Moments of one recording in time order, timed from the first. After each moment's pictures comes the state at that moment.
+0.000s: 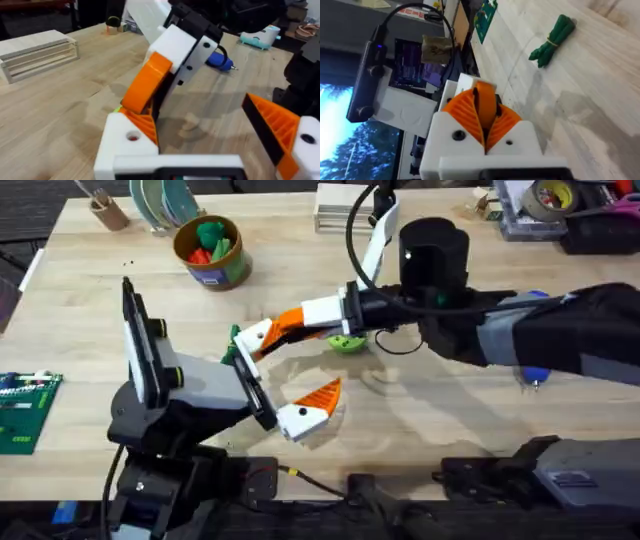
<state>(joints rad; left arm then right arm) -0.17 0.01 0.02 -0.10 0.90 -0.08 0.62 1.55 0.69 0.51 -0.94 0.92</state>
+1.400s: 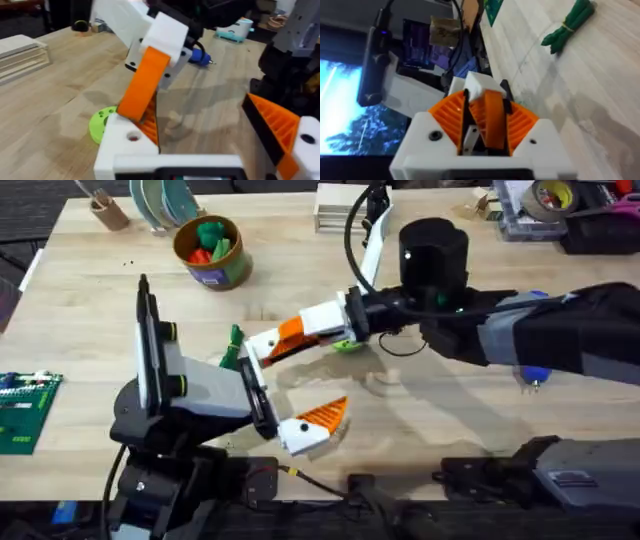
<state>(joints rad) -0.19 0.01 0.02 -0.11 1.00 -0.05 0.61 1.55 0.69 0.49 -1.05 0.89</state>
